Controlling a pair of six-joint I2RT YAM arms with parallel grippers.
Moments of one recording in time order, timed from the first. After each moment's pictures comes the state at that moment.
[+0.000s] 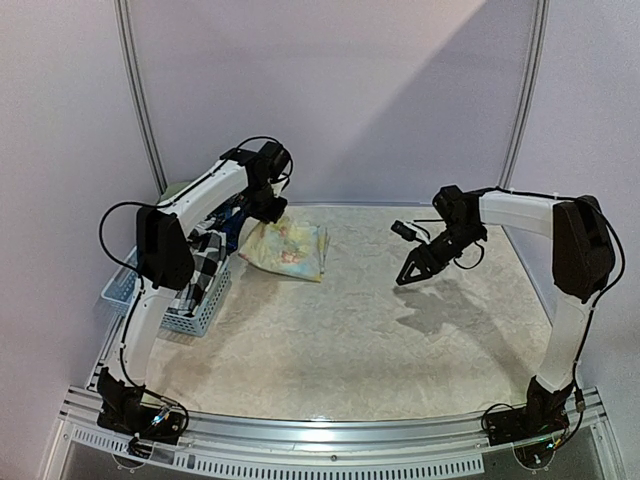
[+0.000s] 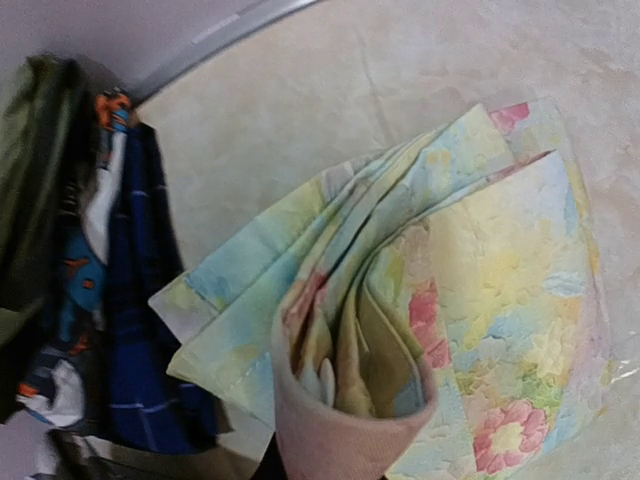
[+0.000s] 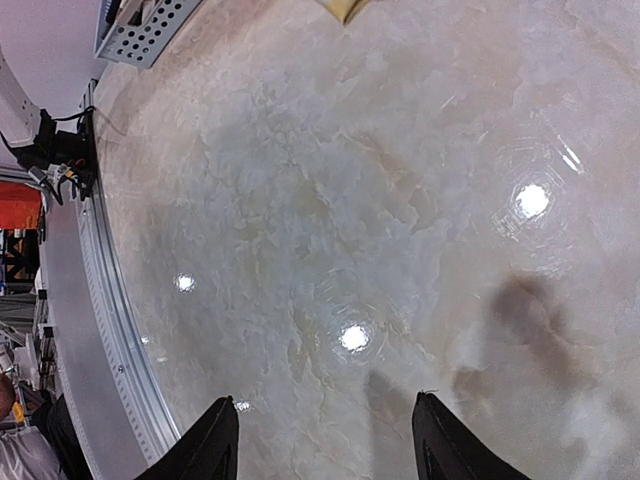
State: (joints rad) left arm -0.49 2.53 2.55 -1.17 -0.28 -0.03; right arm 0.35 1.92 1.44 -0.90 -0.74 -0.33
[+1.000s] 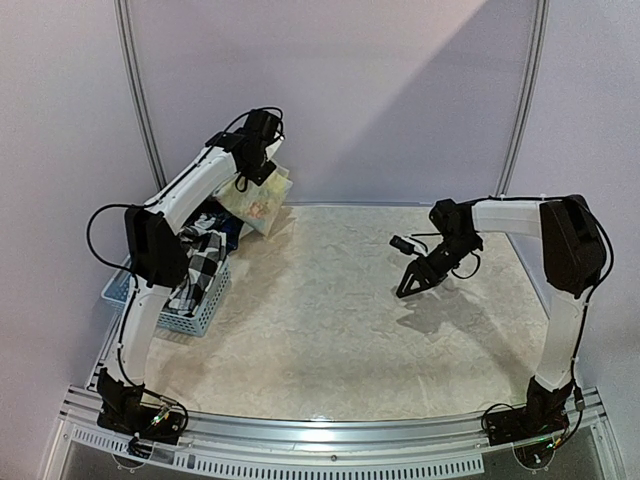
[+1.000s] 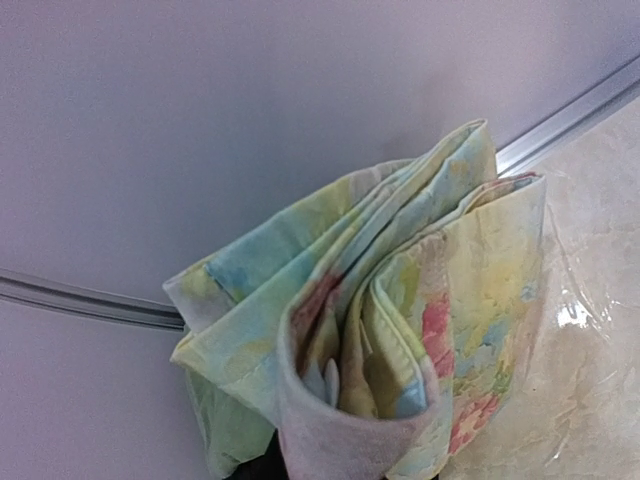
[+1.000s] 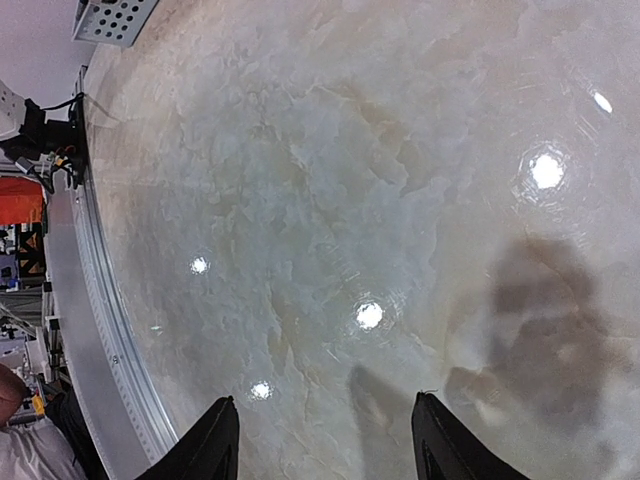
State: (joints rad) left arm -0.48 2.48 2.65 -0.88 -0.65 0.41; right arm 0.35 1.98 1.41 -0.89 -0.74 -0.34
